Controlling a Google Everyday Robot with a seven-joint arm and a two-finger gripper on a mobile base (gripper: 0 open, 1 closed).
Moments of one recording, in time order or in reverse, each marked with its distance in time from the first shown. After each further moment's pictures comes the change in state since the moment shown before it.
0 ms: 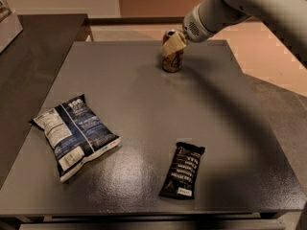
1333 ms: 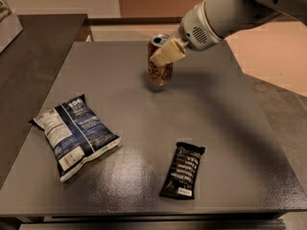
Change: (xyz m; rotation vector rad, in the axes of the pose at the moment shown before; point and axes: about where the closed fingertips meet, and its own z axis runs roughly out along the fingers) arm -0.002 0.115 -0.073 -0.197 -0.083 -0.191
